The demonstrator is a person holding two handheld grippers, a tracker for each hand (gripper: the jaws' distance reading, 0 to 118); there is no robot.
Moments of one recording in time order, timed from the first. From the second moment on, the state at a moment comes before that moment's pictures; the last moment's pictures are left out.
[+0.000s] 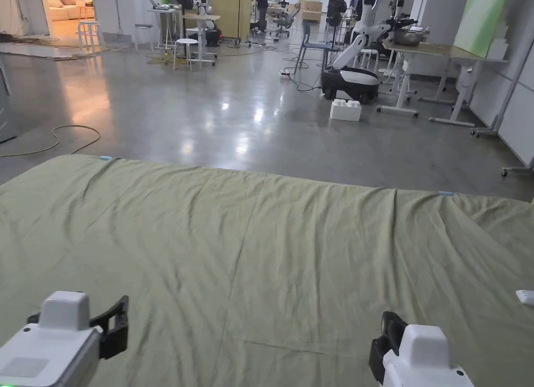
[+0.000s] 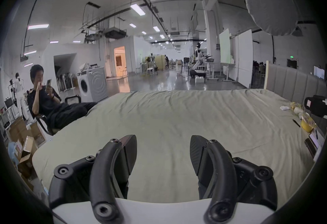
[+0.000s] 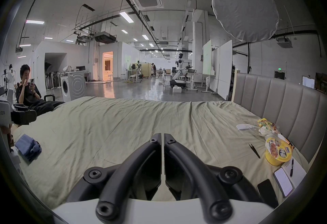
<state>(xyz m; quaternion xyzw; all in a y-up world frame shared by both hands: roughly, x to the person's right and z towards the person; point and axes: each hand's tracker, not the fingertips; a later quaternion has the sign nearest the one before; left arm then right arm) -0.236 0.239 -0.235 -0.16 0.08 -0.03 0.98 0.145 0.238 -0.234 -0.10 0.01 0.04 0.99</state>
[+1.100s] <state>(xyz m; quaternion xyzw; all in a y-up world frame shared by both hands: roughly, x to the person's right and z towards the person) -0.144 0.257 -0.227 -0.07 0.05 -0.02 1.00 0.132 0.255 -0.230 -0.06 -0.03 0.05 1.00</state>
